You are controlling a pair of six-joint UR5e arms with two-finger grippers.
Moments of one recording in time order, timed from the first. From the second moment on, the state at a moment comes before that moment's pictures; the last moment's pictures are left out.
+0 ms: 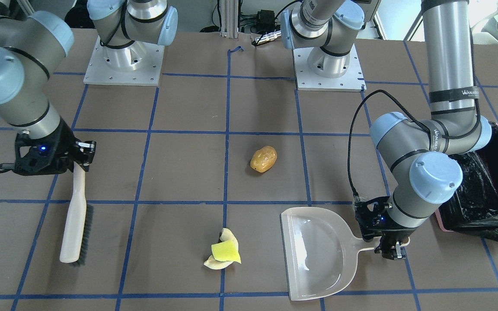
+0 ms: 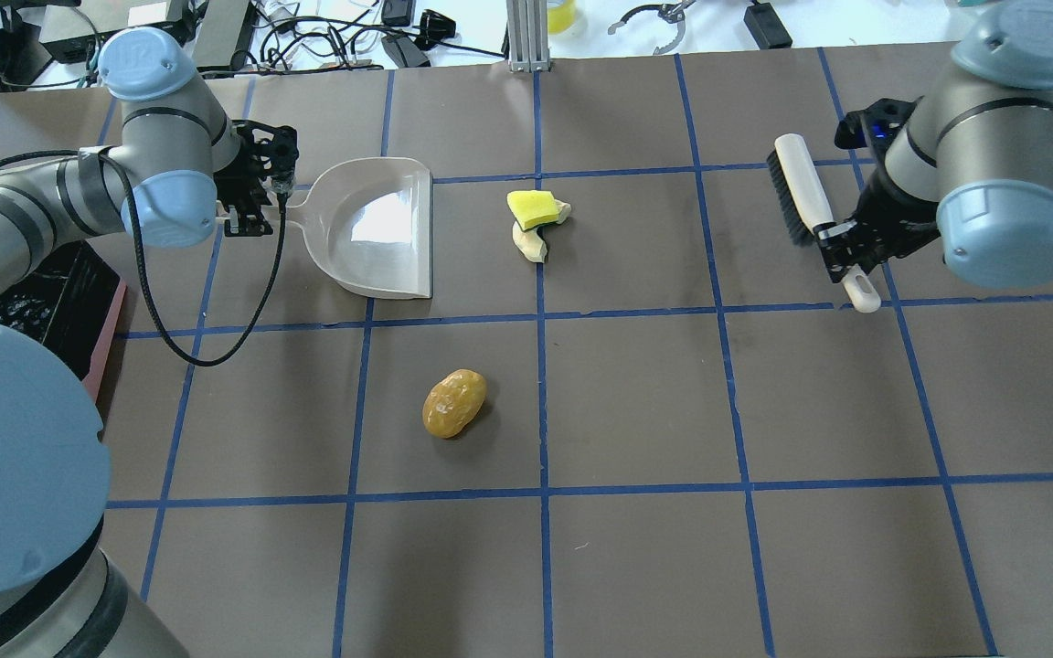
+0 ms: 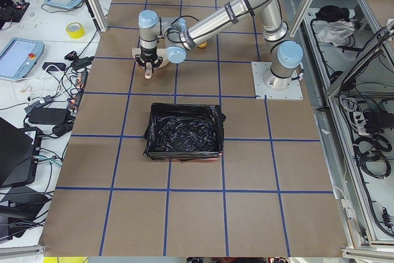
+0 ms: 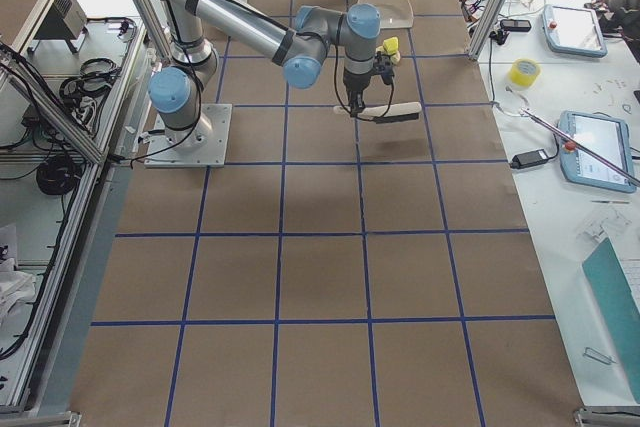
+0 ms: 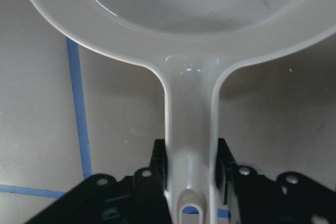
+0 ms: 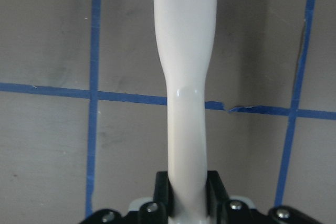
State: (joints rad) left arm -1.40 -2.09 -1.63 -0.84 1.63 1.72; right arm 1.42 -1.44 1.89 -2.02 -1.58 -0.22
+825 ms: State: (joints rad) left arm -1.40 -2.09 -1.63 -0.85 1.63 1.71; right arm 1.77 -1.24 1.72 -2.04 -1.56 0.29
